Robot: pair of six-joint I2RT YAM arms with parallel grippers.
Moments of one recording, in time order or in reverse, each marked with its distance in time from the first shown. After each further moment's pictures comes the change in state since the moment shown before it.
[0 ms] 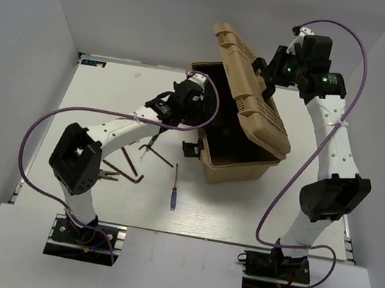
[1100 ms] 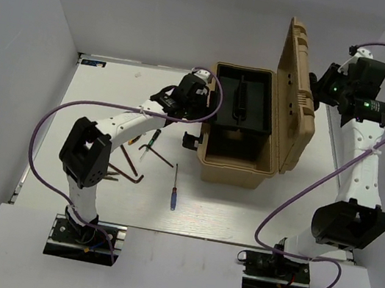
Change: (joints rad) left arm 0.034 0.106 0.115 -0.021 0.077 -0.037; right arm -0.293 -0.242 -0.295 0.079 0.039 -0.069
